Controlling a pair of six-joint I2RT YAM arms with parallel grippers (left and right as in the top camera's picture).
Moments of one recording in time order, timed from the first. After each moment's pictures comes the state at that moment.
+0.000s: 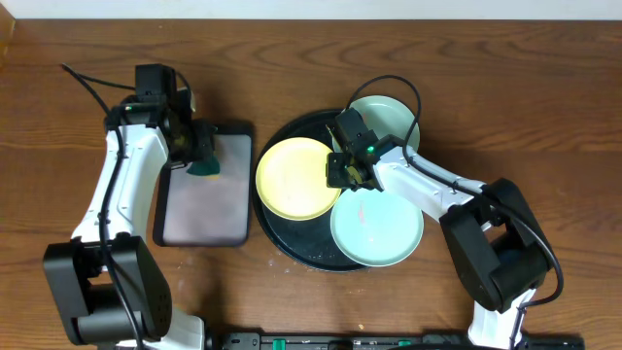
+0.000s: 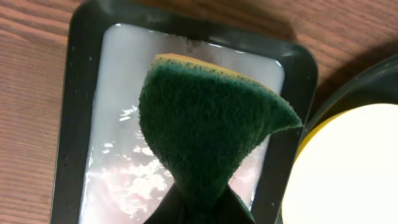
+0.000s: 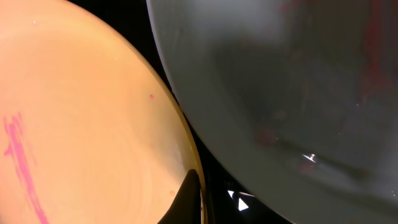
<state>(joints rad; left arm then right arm) 0.08 1.69 1.29 -0.87 0.10 -0.15 0.60 1.98 1.25 -0.48 -0.07 0.62</state>
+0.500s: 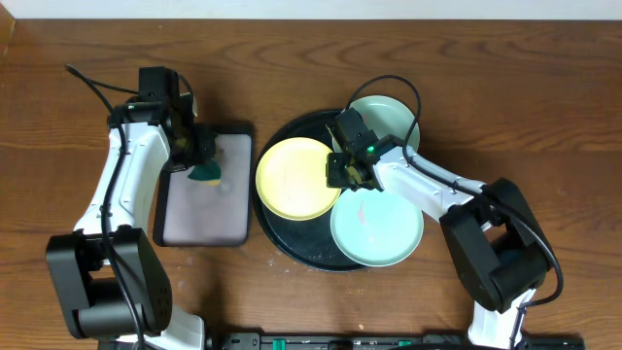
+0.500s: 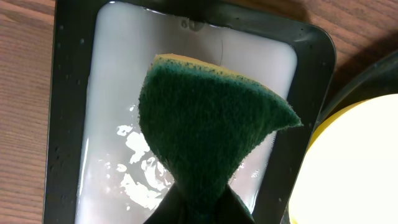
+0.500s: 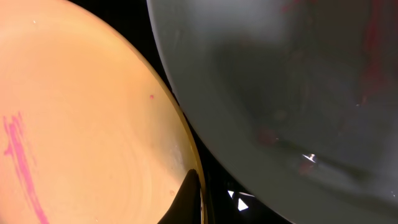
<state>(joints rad) 0.08 1.71 1.29 -0.90 0.10 -0.15 0.60 1.98 1.25 -0.48 -0.07 0.62</state>
